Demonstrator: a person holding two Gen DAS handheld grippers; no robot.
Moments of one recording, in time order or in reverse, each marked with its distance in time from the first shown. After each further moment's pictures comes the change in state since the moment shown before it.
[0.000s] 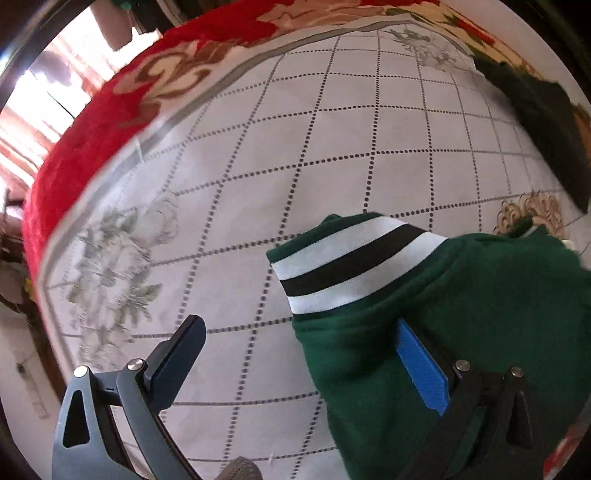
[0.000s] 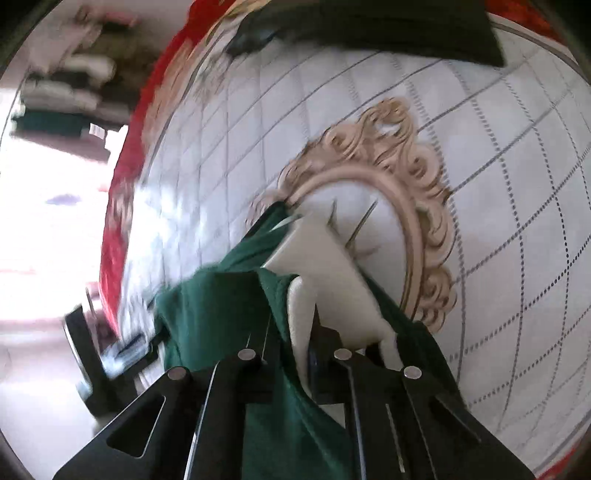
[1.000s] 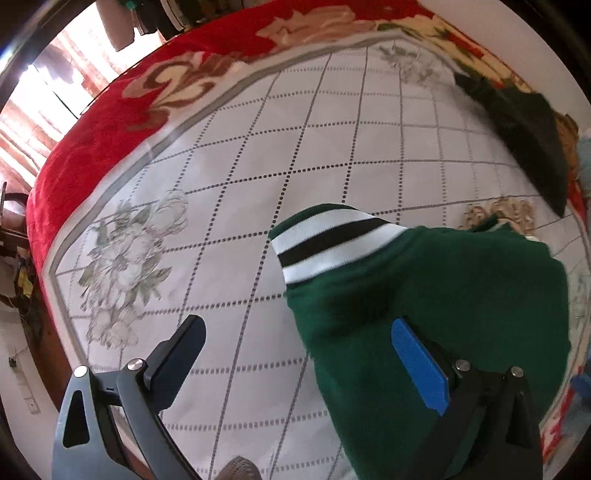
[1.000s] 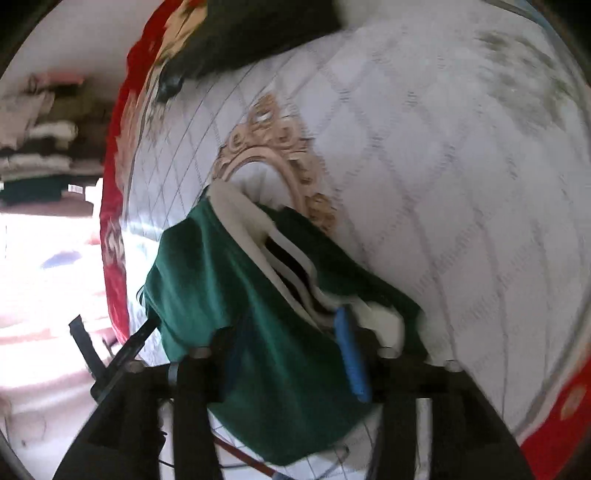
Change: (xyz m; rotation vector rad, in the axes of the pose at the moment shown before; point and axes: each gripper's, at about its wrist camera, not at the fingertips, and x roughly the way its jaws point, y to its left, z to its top) left arm -0.054 -0.012 -0.022 -0.011 -0.028 -0.023; right arm -0.086 -0.078 -0.081 0.259 -0.022 0.002
